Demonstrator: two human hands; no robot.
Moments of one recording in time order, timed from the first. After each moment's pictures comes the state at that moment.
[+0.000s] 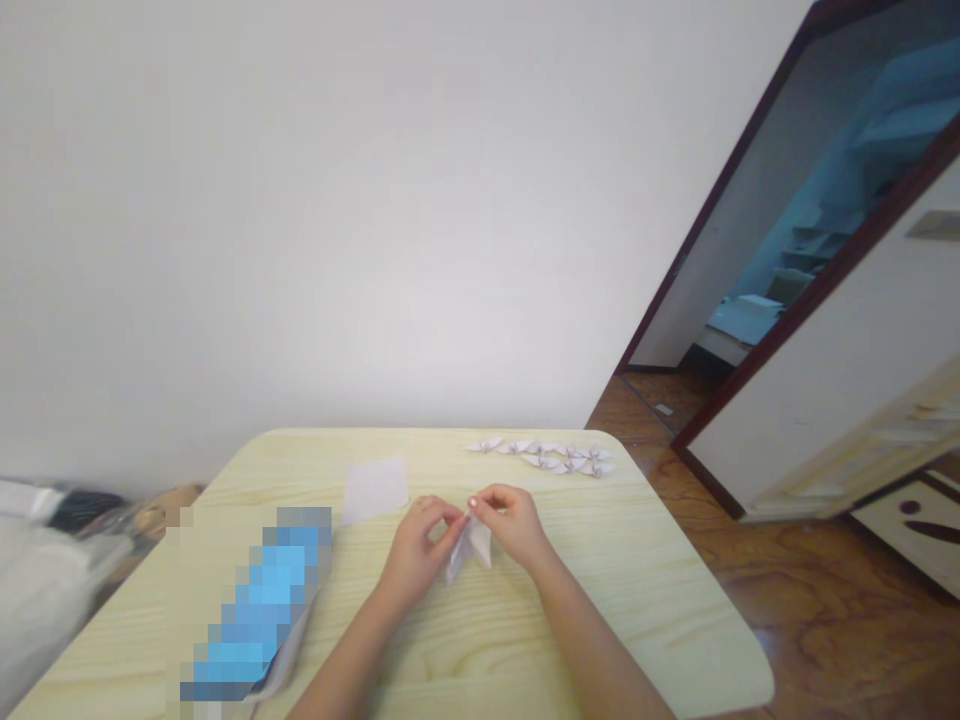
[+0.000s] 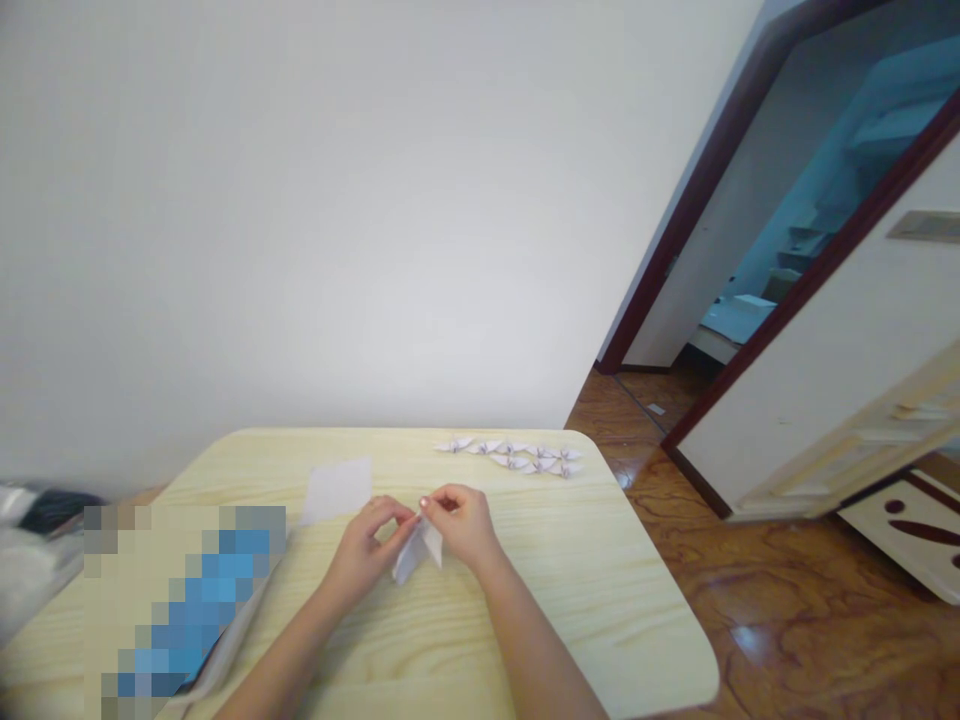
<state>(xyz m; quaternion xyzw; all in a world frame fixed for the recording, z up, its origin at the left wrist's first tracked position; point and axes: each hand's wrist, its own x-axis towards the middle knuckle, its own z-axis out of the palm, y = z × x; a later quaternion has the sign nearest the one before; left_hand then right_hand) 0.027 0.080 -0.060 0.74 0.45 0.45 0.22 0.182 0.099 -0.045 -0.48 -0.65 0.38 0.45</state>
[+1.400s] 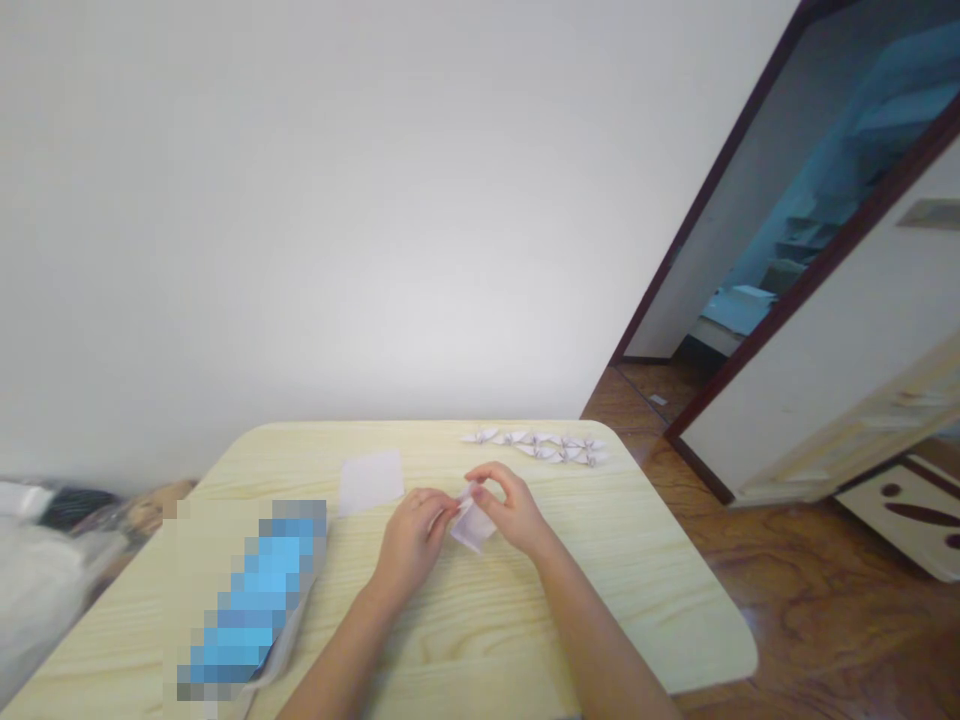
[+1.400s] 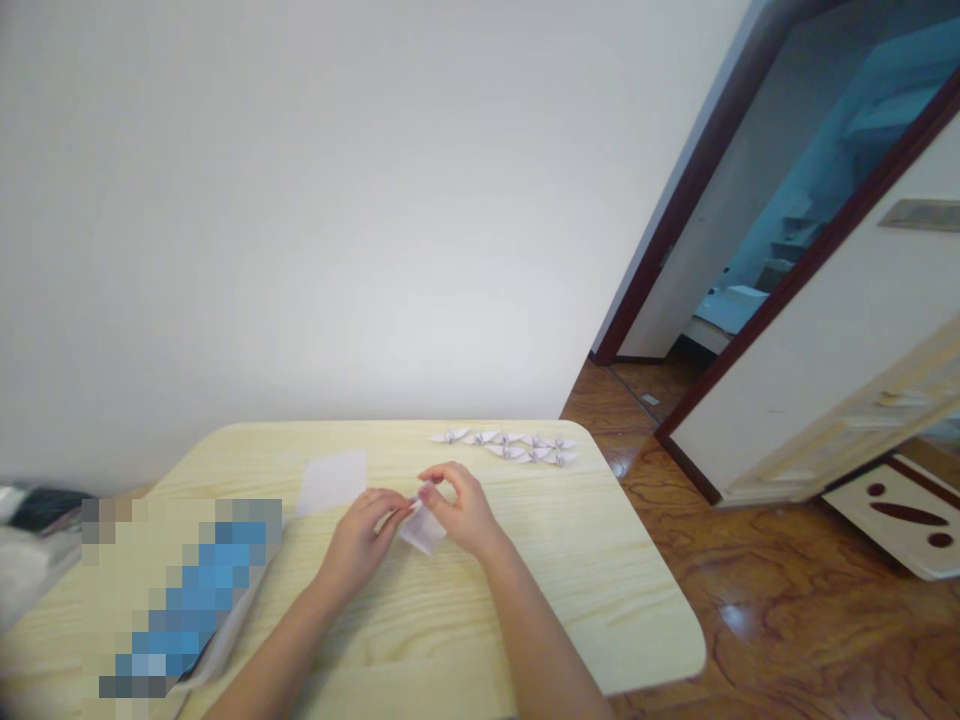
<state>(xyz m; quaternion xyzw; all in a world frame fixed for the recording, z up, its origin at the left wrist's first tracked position) 0.024 0.080 -0.067 0.78 0.44 0.43 0.12 0.190 0.097 -0.036 -0.41 -0.73 0.30 0.46</state>
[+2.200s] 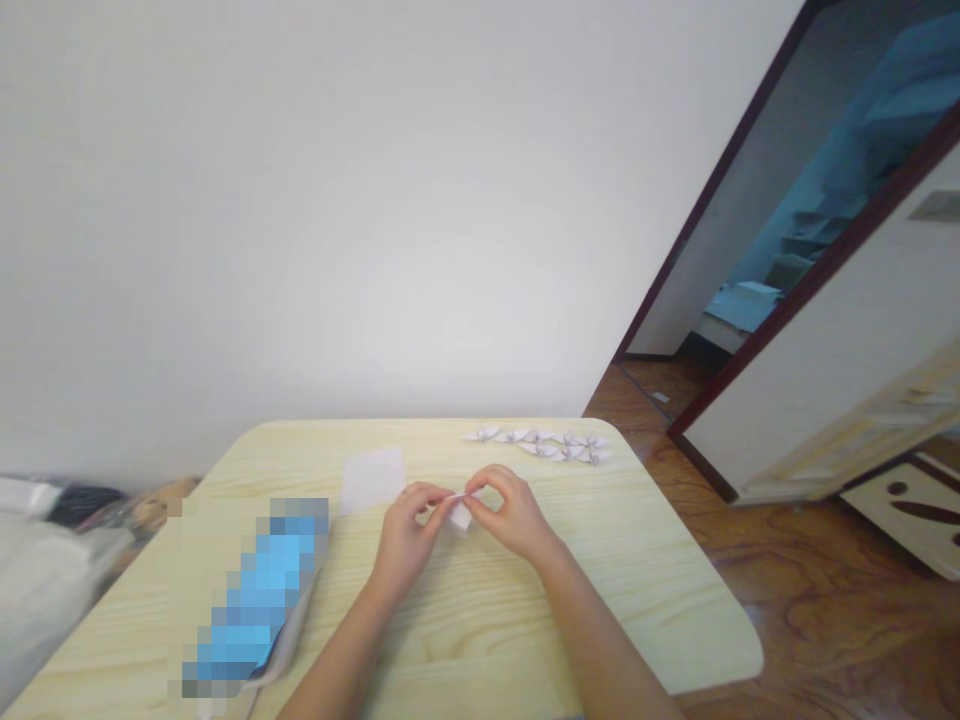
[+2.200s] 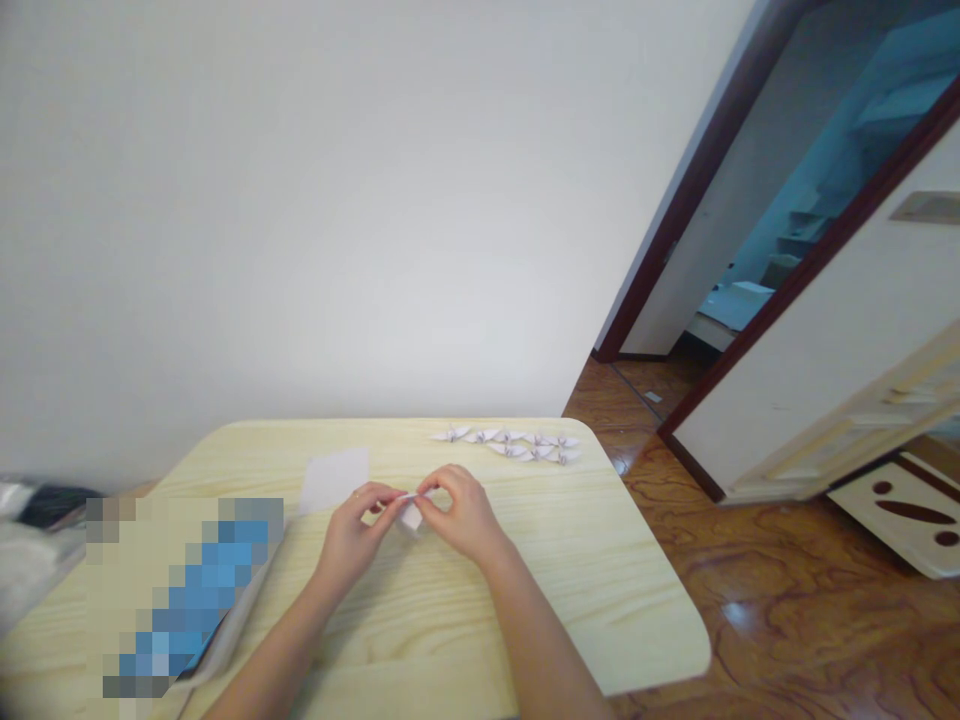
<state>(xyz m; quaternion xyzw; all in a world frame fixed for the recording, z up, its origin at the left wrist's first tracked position) 0.023 0.082 -0.062 0.69 0.49 0.50 0.20 0.187 0.092 -0.028 -0.41 -0.78 0.21 0.43</state>
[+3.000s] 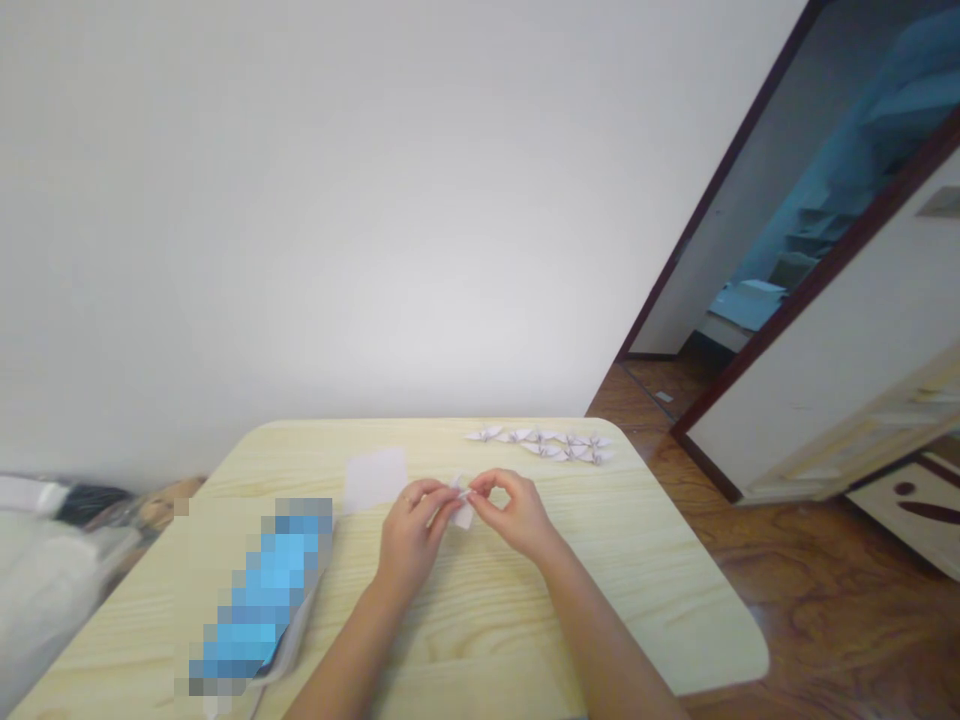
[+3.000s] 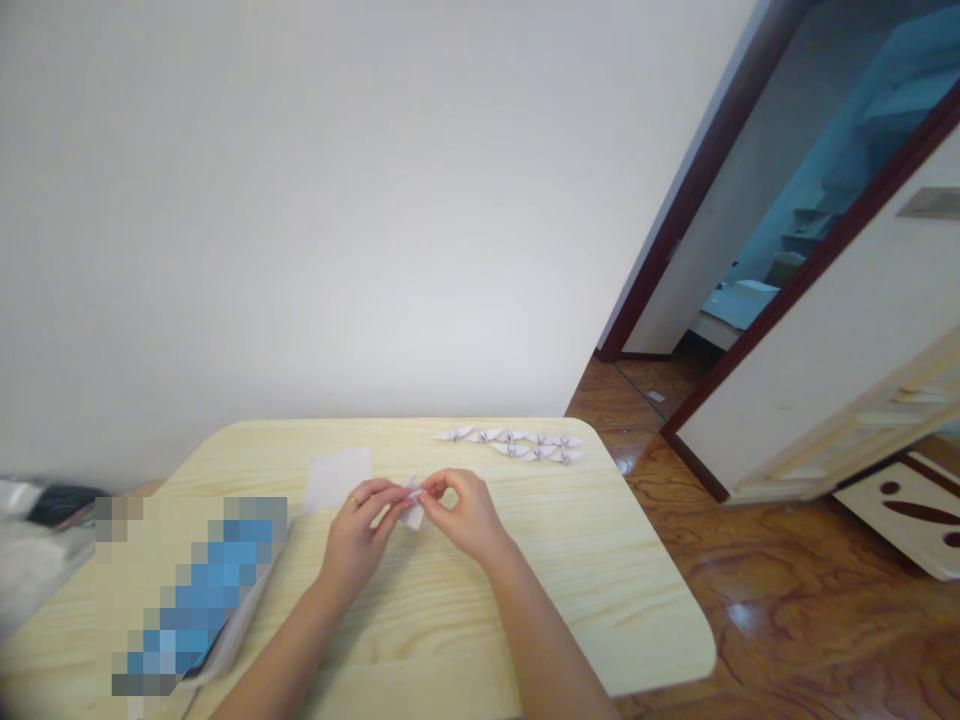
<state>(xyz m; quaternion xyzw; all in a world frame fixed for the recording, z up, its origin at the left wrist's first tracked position) 0.023 0.079 -0.066 0.74 0.46 0.49 0.04 0.187 0.090 -0.032 -0.43 -0.74 0.25 0.45</state>
